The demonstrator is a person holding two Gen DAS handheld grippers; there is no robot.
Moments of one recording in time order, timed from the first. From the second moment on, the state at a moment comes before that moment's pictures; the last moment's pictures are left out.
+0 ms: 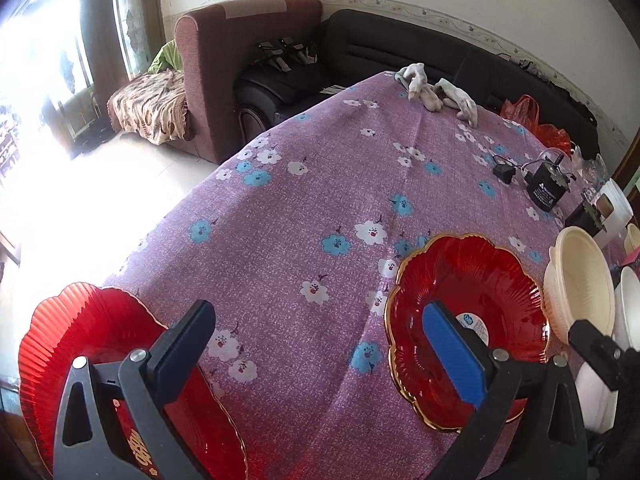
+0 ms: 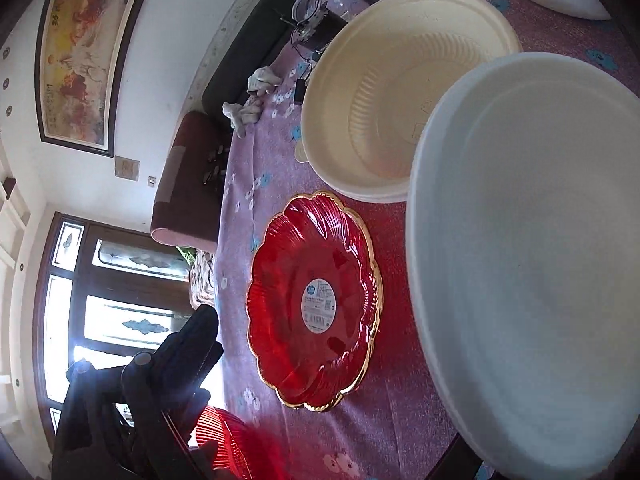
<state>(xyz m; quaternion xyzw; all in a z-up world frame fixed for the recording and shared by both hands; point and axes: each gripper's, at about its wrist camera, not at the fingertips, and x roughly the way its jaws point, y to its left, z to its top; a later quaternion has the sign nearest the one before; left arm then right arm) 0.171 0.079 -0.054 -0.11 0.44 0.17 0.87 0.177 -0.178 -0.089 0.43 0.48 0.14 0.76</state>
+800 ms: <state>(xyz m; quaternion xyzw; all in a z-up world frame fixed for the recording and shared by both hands) 0.183 0.063 -0.082 -0.14 0.45 0.10 0.88 0.182 -0.176 -0.108 0.39 0.49 0.10 0.78</state>
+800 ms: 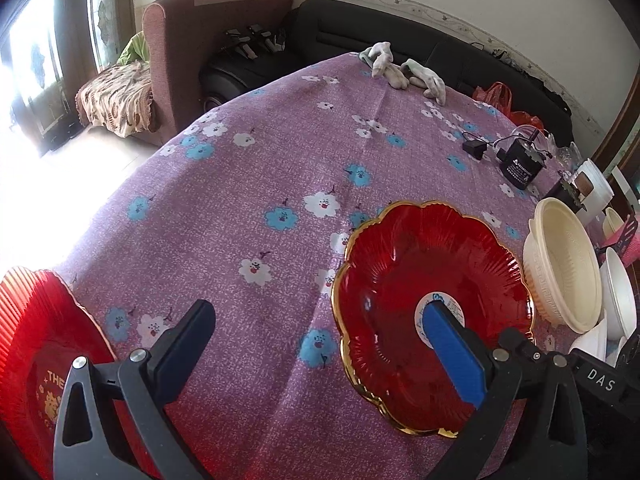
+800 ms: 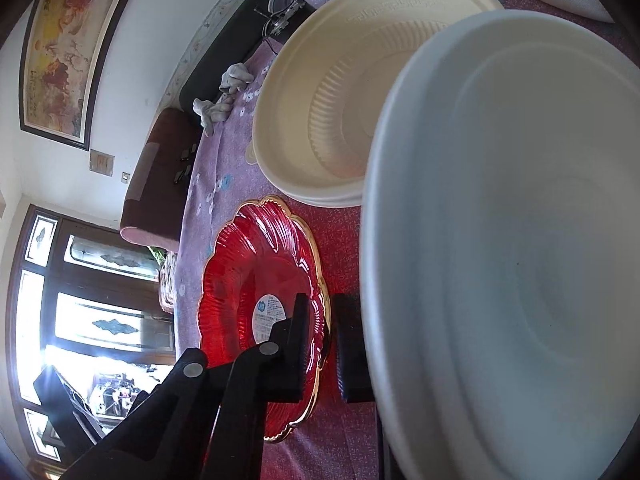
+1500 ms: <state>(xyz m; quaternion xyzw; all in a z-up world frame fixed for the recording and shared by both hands) 0.196 0.073 -0.061 -0.20 0.51 0.00 0.84 0.182 -0.177 -0.109 0.39 0.49 0.11 0.77</state>
